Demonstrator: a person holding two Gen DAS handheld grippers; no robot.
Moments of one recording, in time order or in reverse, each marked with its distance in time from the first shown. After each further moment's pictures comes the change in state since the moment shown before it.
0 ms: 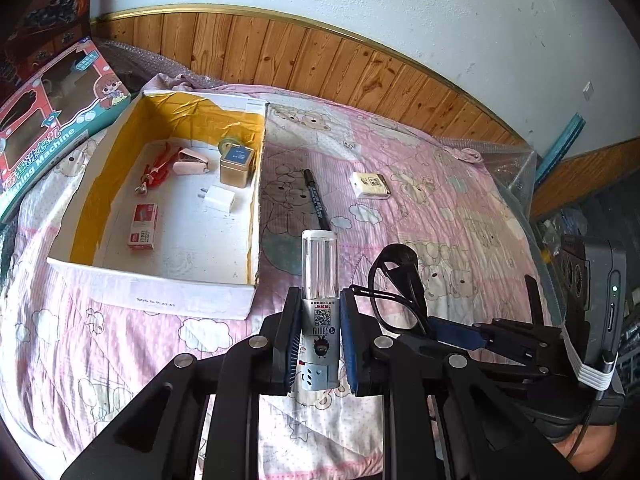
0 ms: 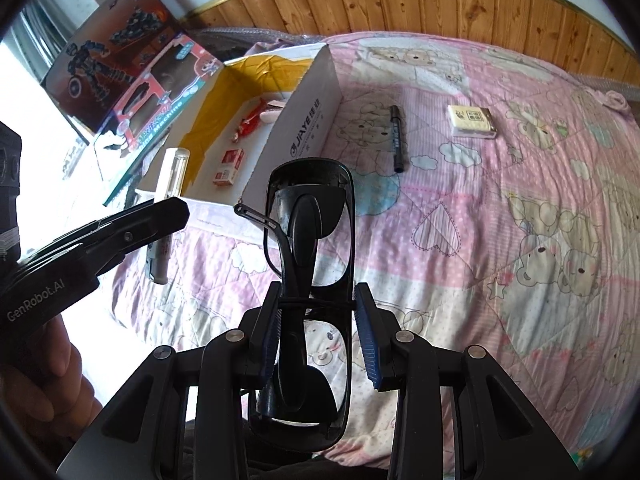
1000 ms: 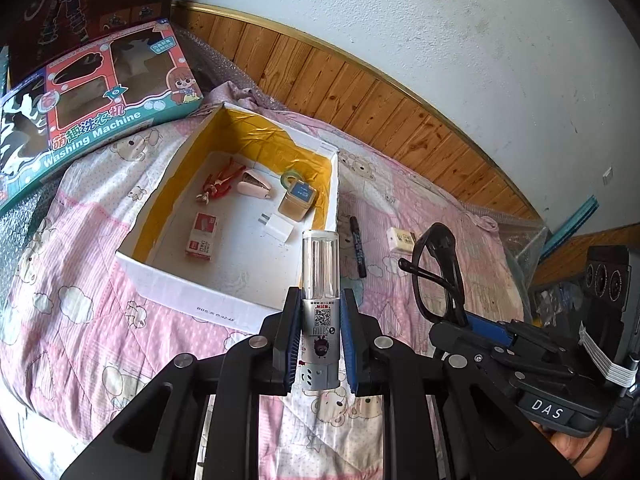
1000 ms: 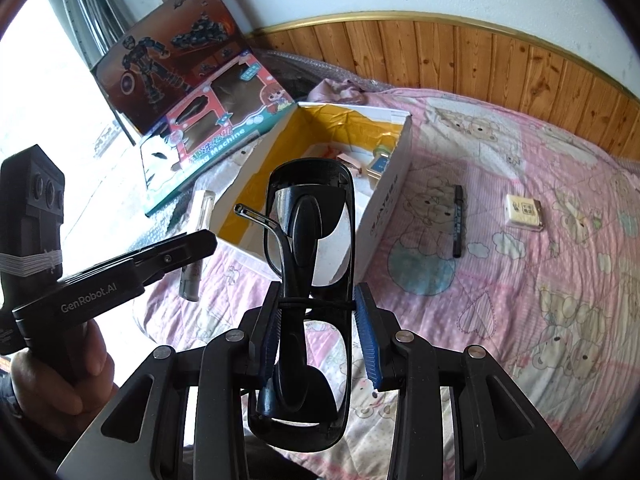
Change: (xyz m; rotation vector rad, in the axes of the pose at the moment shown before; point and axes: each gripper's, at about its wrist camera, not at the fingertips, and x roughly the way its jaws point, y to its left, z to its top) left arm -0.049 0.075 0.023 -0.217 -0.109 0.006; right arm -0.024 0.076 0.065 -0.159 -0.088 0.084
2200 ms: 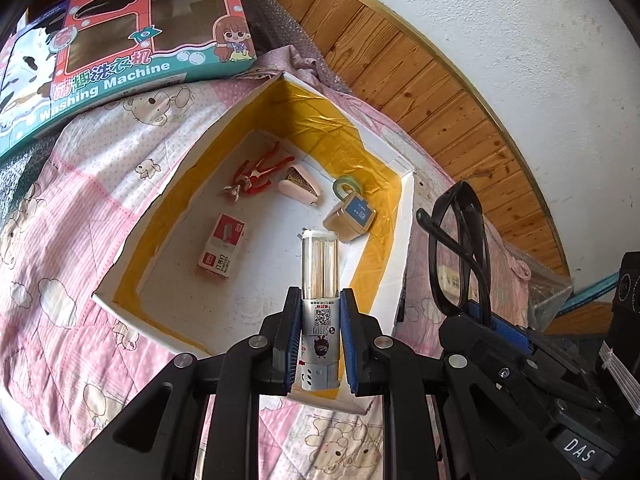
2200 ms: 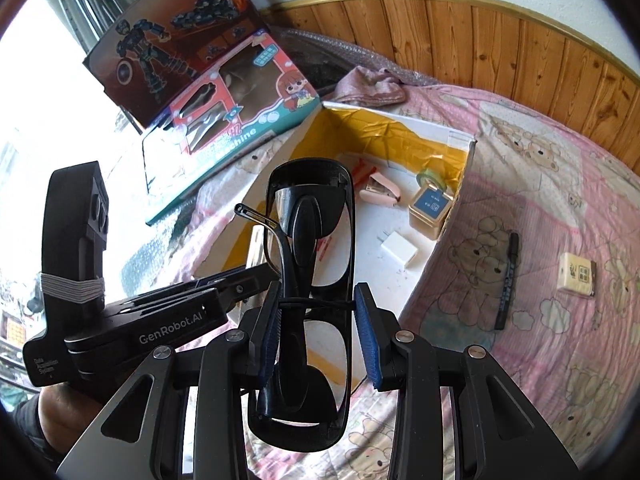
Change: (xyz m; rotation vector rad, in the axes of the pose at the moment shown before) left arm 0.091 0.055 0.058 -0.233 0.105 0.100; right arm 0.101 0.001 0.089 -0.049 0.121 0.081
